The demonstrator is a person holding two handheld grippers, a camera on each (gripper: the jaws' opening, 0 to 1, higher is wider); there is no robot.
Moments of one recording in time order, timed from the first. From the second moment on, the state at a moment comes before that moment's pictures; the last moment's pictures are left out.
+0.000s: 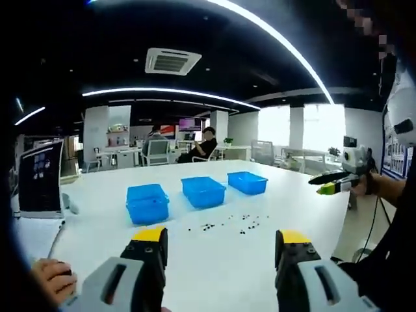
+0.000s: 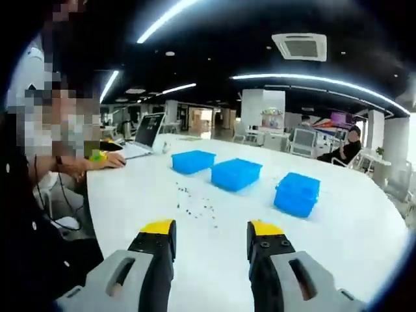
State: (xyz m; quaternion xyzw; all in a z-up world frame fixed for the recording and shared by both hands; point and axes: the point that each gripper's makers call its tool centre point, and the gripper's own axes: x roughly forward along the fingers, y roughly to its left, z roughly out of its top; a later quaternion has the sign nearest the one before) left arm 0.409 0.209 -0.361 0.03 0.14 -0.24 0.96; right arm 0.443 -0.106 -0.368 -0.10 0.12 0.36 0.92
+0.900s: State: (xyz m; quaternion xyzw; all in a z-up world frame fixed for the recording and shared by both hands) left arm 0.401 0.186 -0.373 0.06 0.21 -0.27 0.94; right arm 0.423 -0.111 -0.367 -0.18 0.23 0.43 0.86
